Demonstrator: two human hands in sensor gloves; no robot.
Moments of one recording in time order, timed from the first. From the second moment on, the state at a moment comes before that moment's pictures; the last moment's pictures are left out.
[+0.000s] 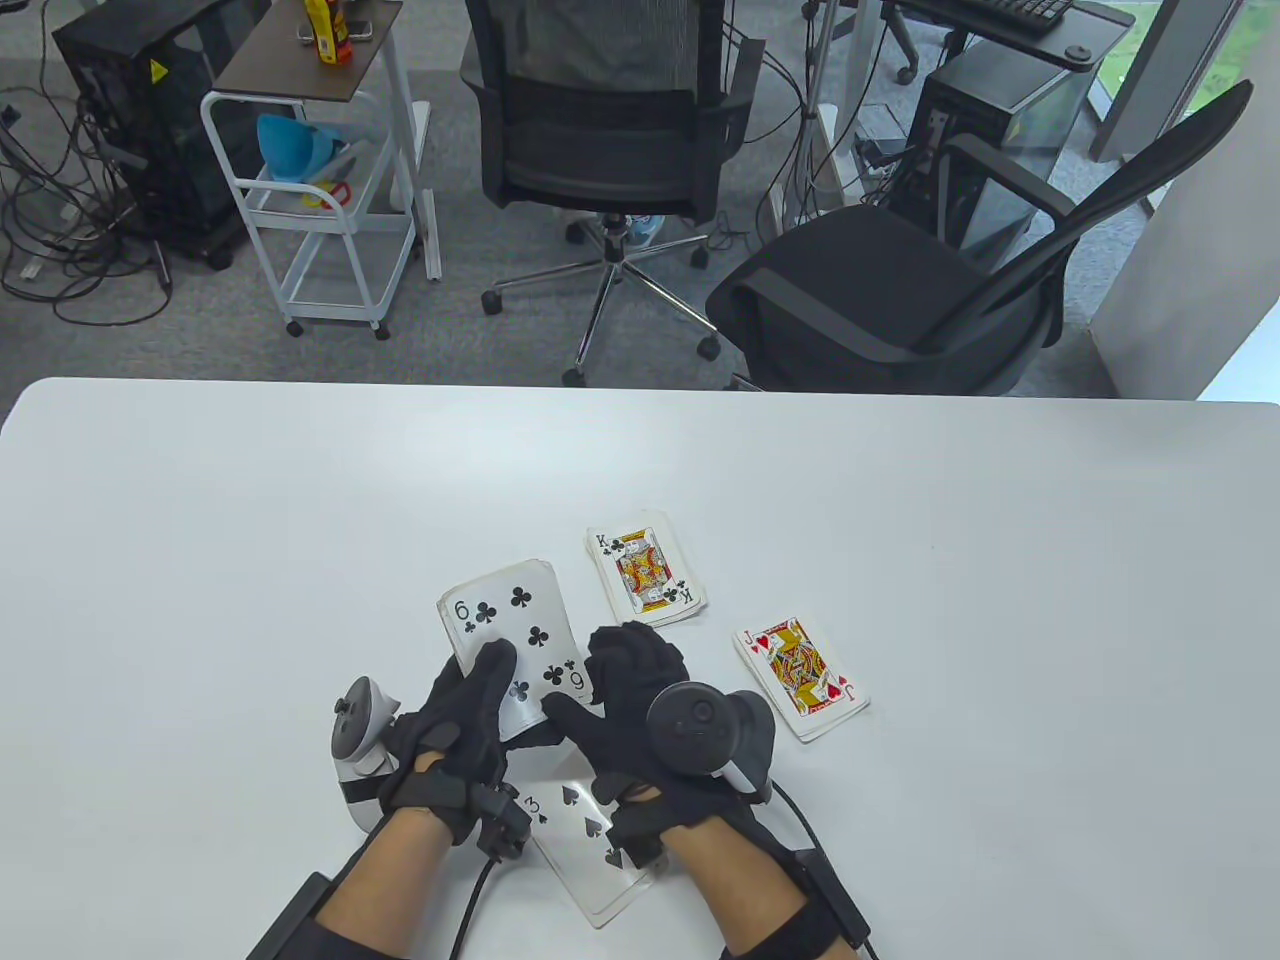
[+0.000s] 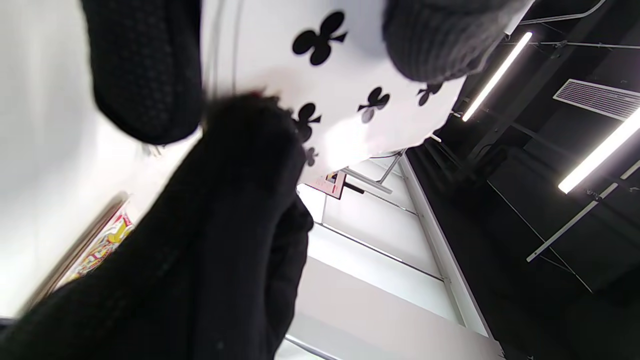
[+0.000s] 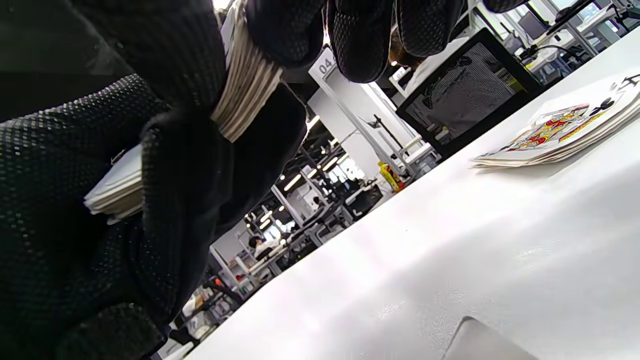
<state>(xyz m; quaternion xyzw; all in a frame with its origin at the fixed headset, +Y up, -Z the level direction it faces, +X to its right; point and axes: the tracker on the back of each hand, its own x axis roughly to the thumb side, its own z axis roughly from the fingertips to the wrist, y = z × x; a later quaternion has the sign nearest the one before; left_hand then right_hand) -0.203 -0.777 -0.290 -0.11 -0.03 0.83 0.55 0.025 -0.725 -0.289 0.20 -0.08 0.90 0.39</state>
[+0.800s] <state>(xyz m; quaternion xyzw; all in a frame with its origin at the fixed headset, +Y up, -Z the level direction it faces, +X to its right) -0.213 -0.770 -0.294 -0.10 -0.04 0.84 0.54 0.049 -0.718 -0.296 0.14 -0.14 0.90 0.39</state>
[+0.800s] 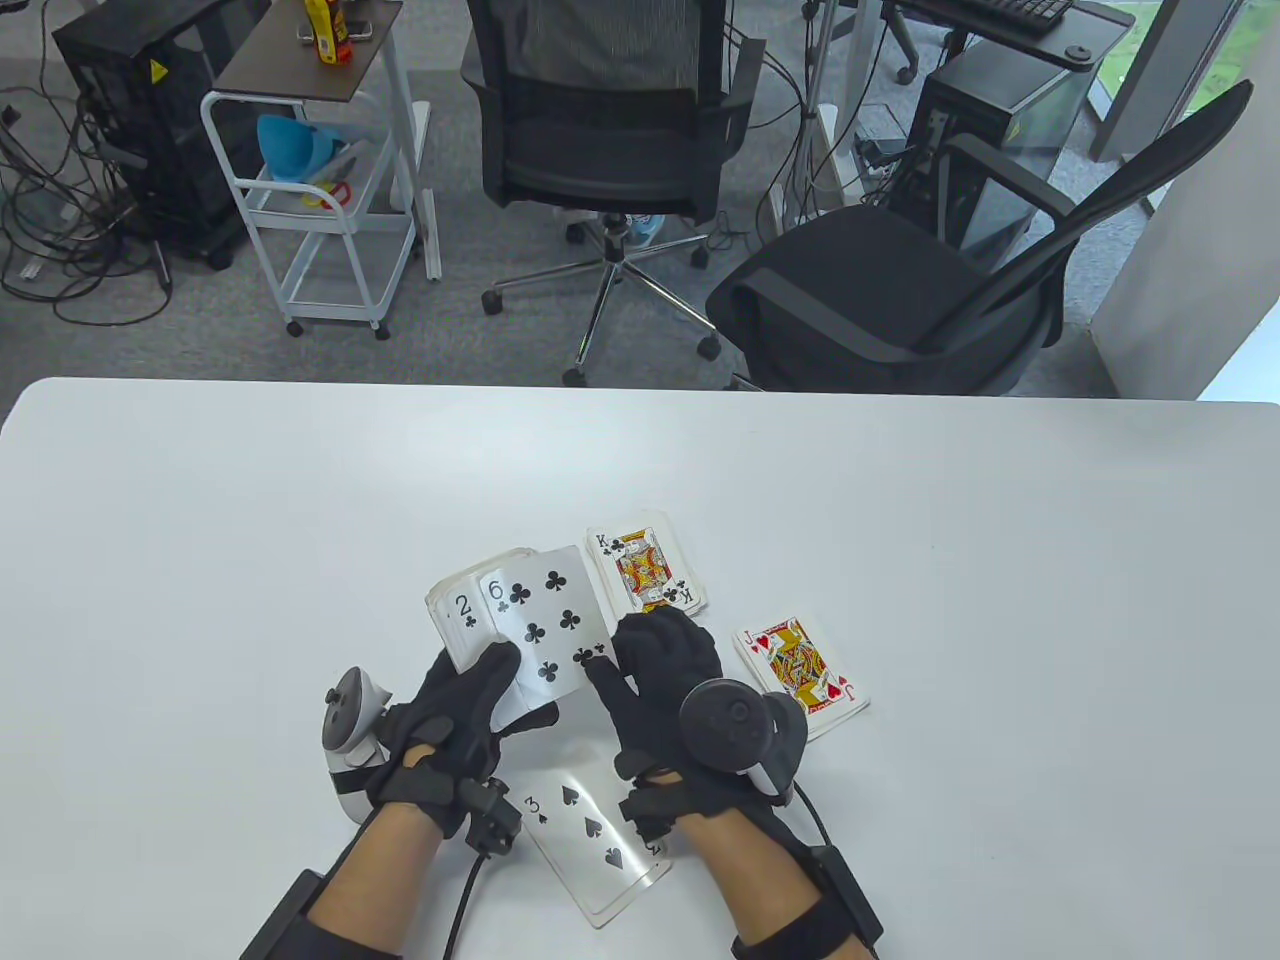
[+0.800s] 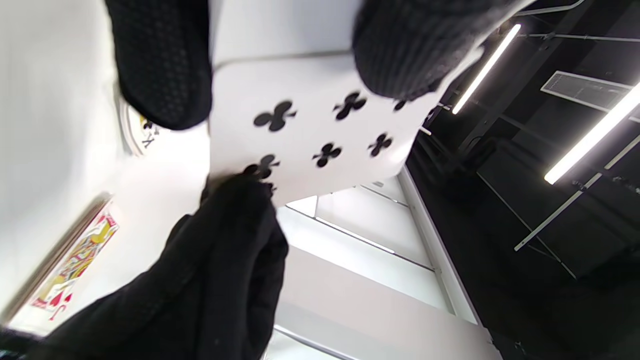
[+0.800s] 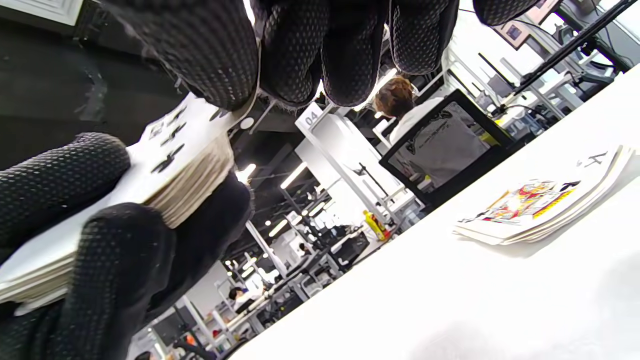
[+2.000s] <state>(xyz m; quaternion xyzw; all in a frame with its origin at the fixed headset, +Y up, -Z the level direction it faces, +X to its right) -0.214 -0.754 -0.298 -0.07 -0.06 0.81 0.58 0.050 -0.720 -0.410 -0.04 -0.03 1.00 0.04</state>
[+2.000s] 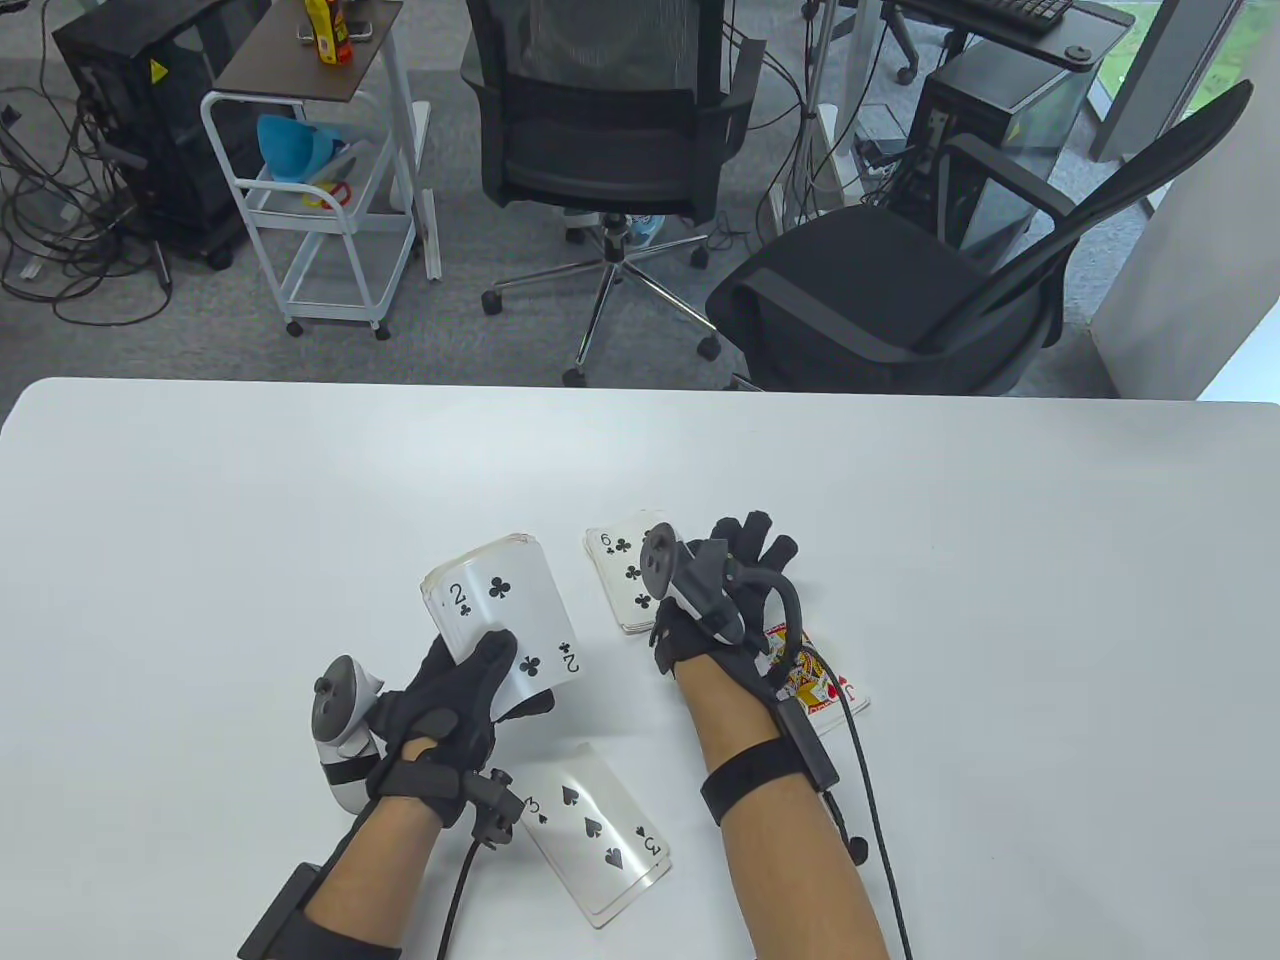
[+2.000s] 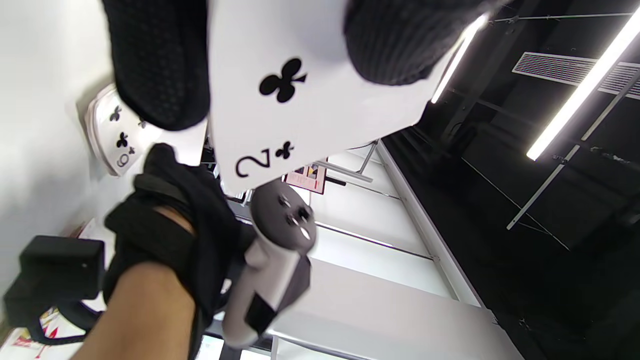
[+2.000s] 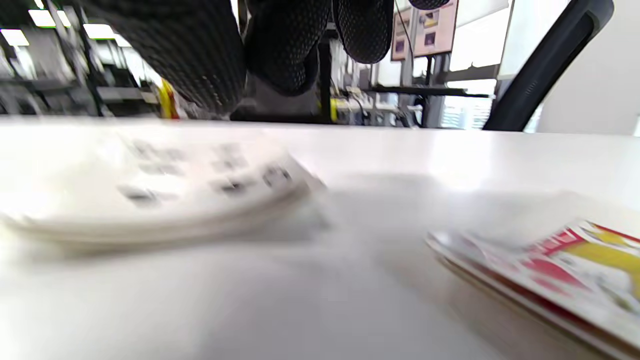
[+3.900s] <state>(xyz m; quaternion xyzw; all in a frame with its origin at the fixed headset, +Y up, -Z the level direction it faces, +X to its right) -0.195 -0.763 -0.290 -0.11 -0.07 0.76 0.63 0.038 -0.725 -0.295 0.20 -0.09 0.90 0.37</state>
